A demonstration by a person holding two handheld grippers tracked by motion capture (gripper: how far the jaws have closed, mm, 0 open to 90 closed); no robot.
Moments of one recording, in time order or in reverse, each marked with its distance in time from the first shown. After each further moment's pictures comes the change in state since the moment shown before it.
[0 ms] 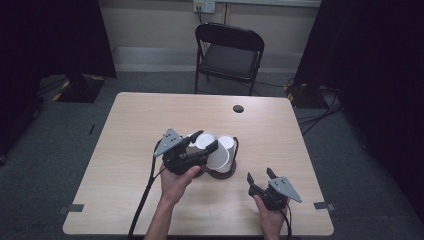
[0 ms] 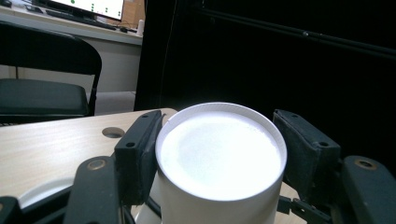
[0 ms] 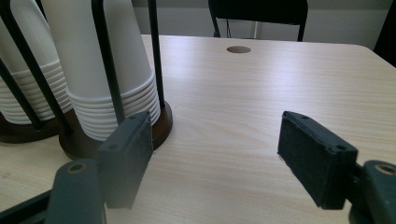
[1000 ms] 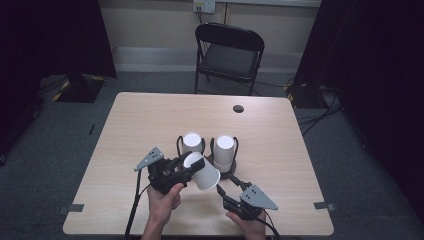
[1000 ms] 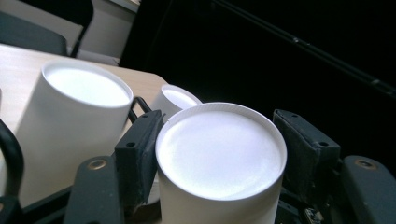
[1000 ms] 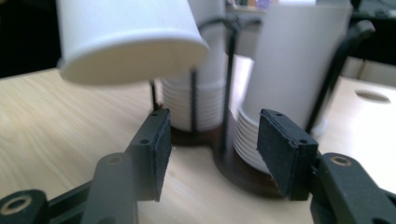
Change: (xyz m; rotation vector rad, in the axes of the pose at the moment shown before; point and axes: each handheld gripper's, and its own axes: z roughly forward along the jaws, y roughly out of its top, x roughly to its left) left arm 0.014 -0.040 -0.041 0.050 -0.071 -0.257; right arm 0.074 0.006 -0.006 -0.112 0.377 -0.147
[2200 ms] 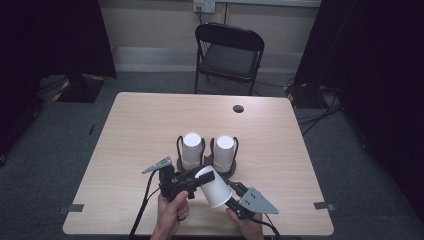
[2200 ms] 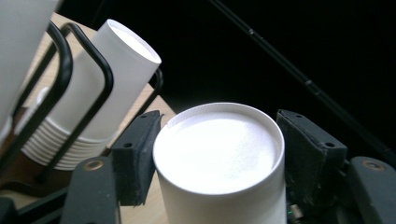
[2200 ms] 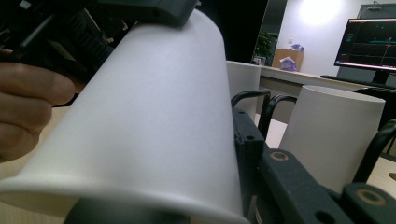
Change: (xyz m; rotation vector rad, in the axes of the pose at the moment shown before) left arm 0.003 -0.030 0.016 0.055 -0.175 -0.134; right arm 0.003 0.008 0.003 -0.198 0.115 -0.107
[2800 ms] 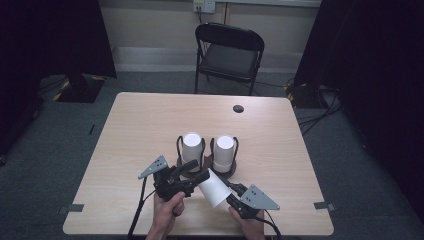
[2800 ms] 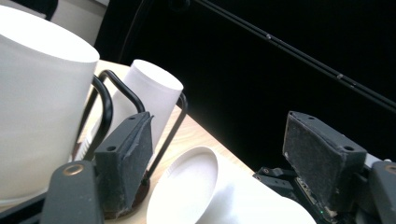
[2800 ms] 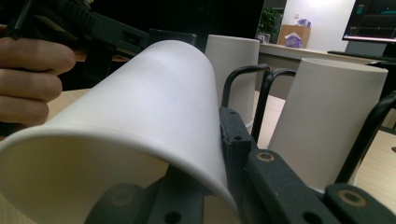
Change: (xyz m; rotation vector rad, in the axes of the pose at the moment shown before) left arm -0.002 0.005 -0.011 -0.055 0.081 0.160; right arm -0.006 0.000 -0.002 0.087 0.009 0.035
